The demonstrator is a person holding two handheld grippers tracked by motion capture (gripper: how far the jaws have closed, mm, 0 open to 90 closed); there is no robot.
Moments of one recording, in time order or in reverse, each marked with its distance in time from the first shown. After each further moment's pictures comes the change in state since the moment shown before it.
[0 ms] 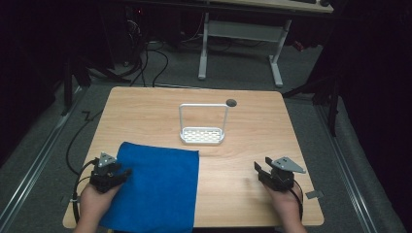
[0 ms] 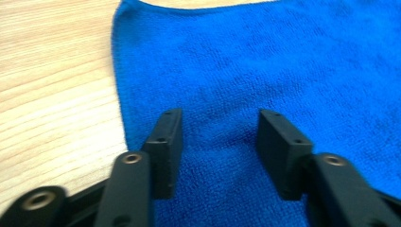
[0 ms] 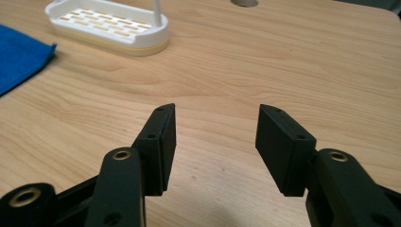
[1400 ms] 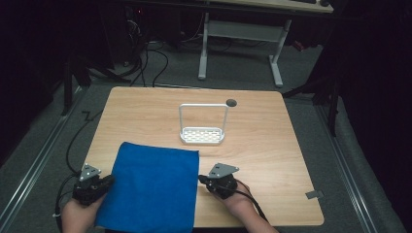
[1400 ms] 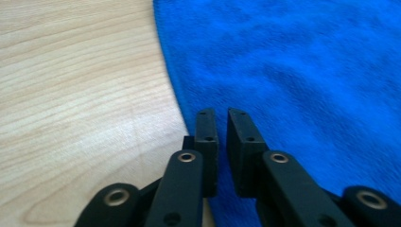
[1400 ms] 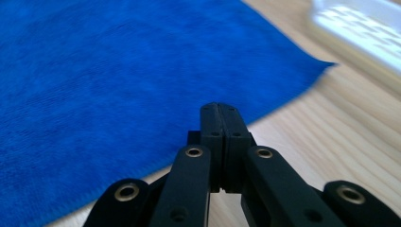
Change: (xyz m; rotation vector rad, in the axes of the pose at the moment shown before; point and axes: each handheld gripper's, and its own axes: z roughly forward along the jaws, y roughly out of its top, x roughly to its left) left arm 0.008 -0.035 -0.036 0.037 0.012 -0.005; right arm 0.148 0.026 0.054 0.106 0.500 -0.328
